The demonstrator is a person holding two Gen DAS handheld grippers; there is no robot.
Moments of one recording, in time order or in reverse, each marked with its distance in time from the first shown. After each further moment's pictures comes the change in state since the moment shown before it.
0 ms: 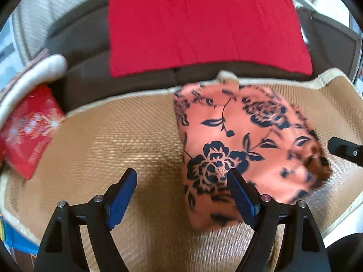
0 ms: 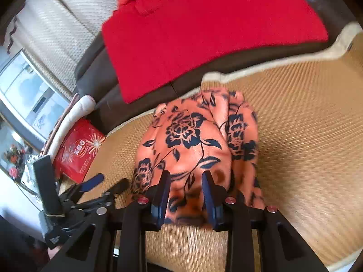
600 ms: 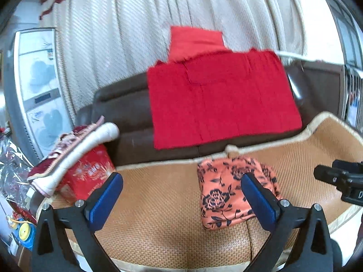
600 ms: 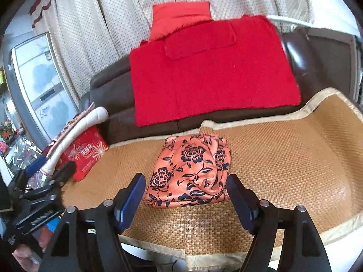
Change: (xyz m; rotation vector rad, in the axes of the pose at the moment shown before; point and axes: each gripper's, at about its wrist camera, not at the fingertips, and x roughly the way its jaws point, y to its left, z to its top) left arm -0.227 0.005 -0.015 -0.016 -0.422 0.144; right arm -0.177 0.082 -0.033 -0.186 -0.230 -0.149
